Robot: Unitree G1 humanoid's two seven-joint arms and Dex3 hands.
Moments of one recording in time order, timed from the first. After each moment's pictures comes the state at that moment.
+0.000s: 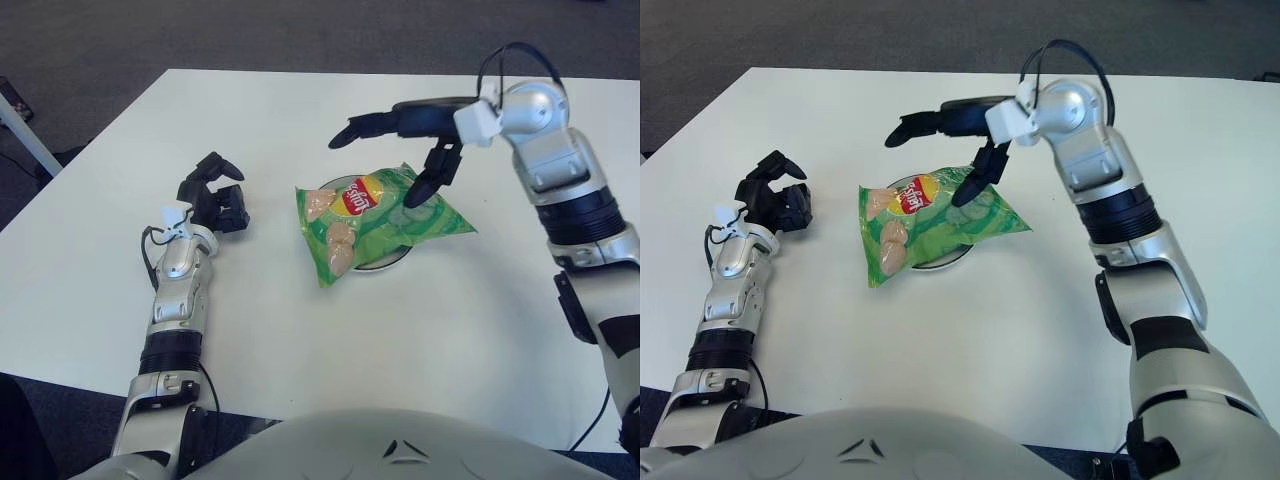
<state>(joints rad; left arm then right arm) -0.16 0.15 0.18 0.22 -0.20 -0.20 -0.10 -0.96 -0.59 0.27 0.11 -0.09 -0.09 1.12</state>
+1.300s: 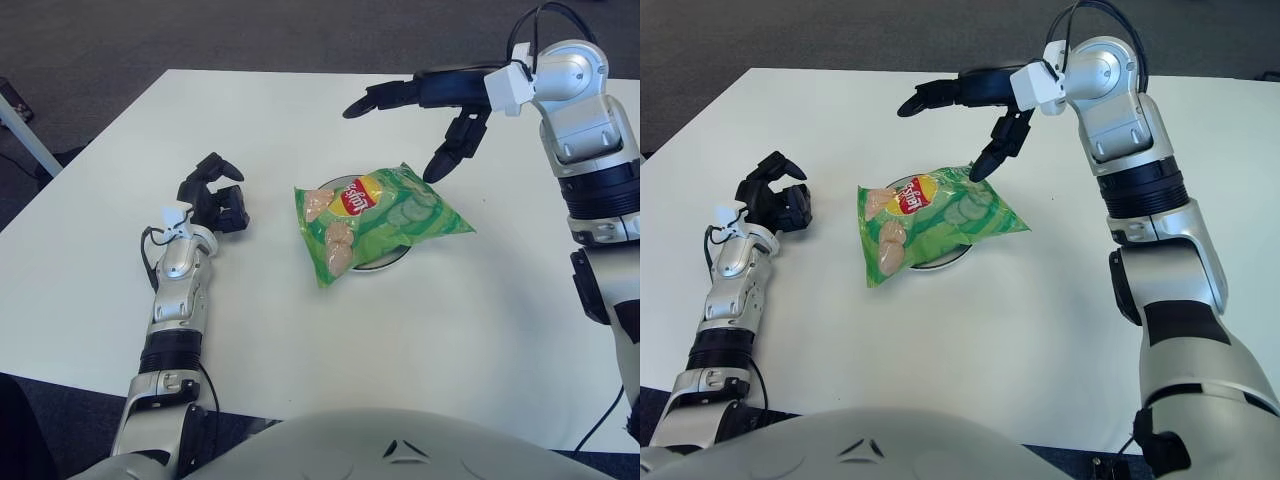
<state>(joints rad) -0.17 0.15 0.18 0.24 -0.20 -0.21 -0.10 -1.03 -0.59 0.27 0.22 -0.10 -0.22 1.12</state>
